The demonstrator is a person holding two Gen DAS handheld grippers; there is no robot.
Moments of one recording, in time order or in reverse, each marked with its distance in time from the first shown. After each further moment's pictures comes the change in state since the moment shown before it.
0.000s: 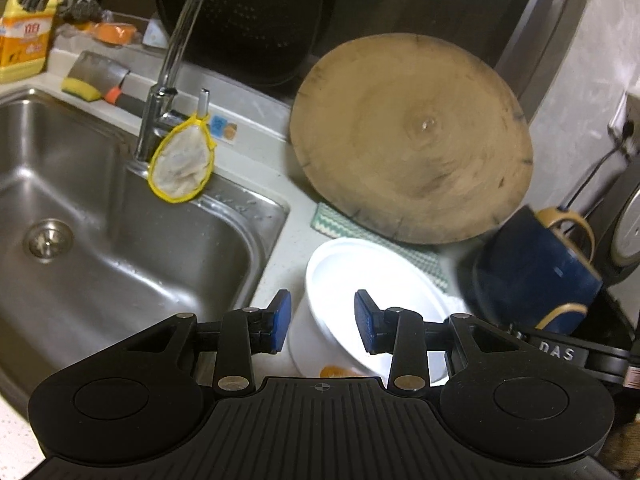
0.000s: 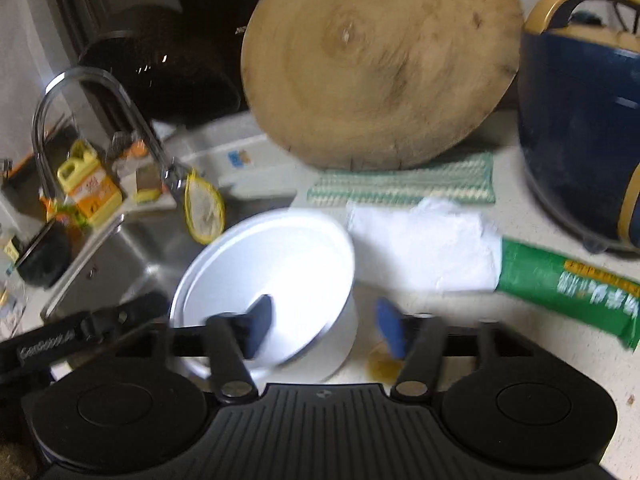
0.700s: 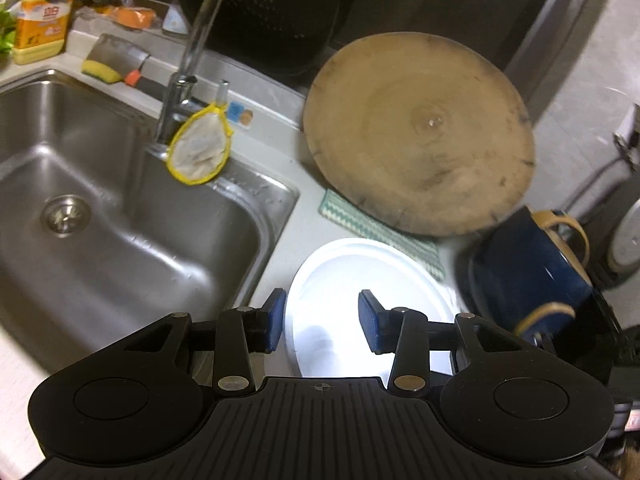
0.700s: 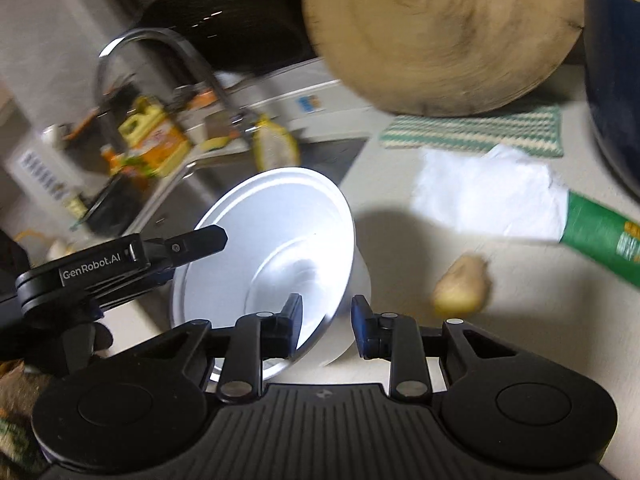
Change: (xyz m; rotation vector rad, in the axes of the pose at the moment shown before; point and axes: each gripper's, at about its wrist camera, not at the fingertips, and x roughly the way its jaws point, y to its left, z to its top) left arm -0.040 0.002 -0.002 -0.042 0.065 0.037; right arm -0.028 0.014 -0.023 -0.043 0.242 0.294
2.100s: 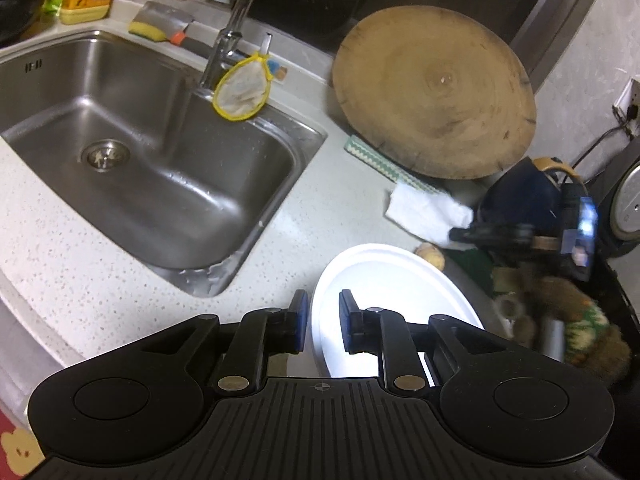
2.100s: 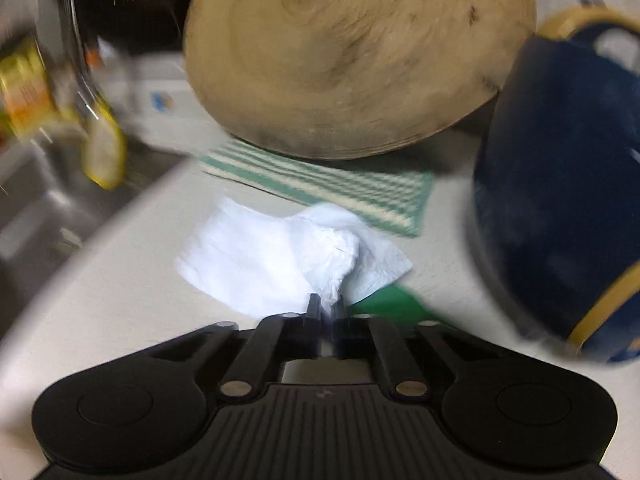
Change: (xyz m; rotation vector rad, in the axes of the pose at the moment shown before) left arm -0.044 0.006 -0.083 -0.045 0.032 0.052; right arm 0.032 -0.080 0.051 -0.124 -0.127 -0.415
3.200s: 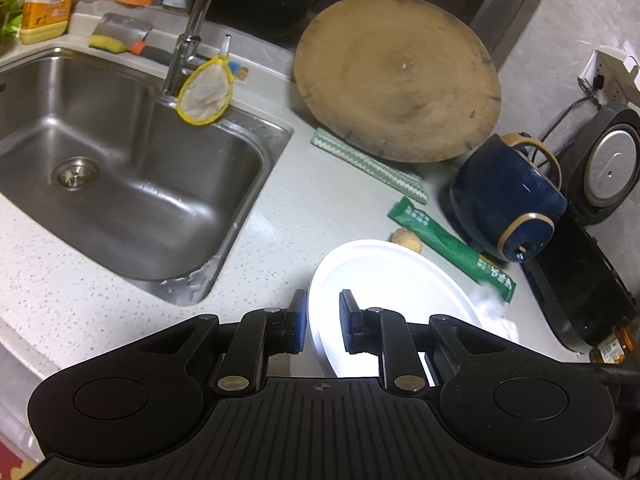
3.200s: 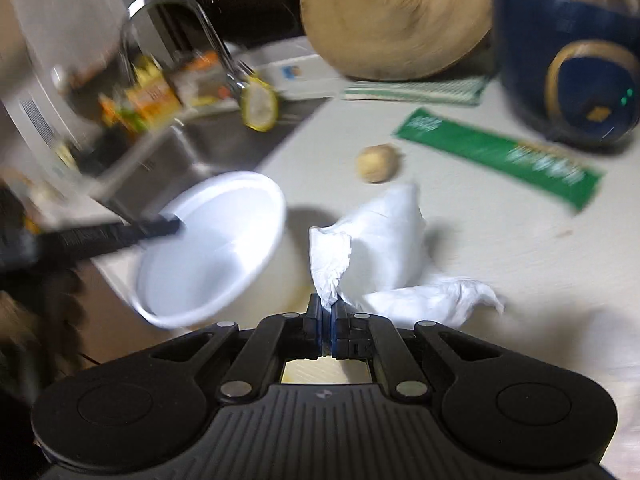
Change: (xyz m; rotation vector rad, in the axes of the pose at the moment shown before) left arm -0.001 -0.003 -0.001 0.100 0.019 -0.073; right arm -0.155 0.023 -0.123 0.140 0.108 0.345
